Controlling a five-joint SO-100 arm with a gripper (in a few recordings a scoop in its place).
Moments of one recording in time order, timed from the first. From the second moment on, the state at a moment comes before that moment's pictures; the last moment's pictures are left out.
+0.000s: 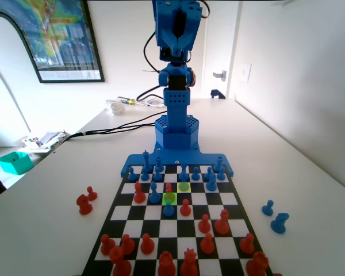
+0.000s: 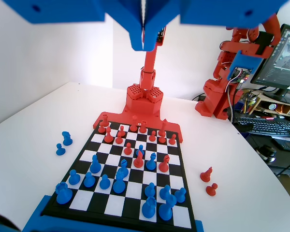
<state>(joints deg) 2.2 174.9 124.5 91.1 -100.9</state>
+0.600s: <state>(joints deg) 2.2 174.9 124.5 91.1 -100.9</state>
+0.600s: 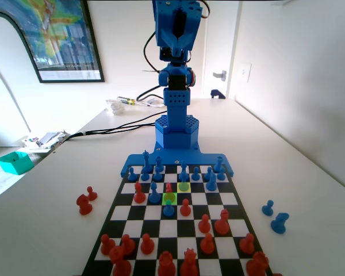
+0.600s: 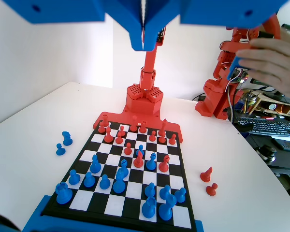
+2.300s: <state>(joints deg) 0.6 125.5 117.1 80.9 -106.3</state>
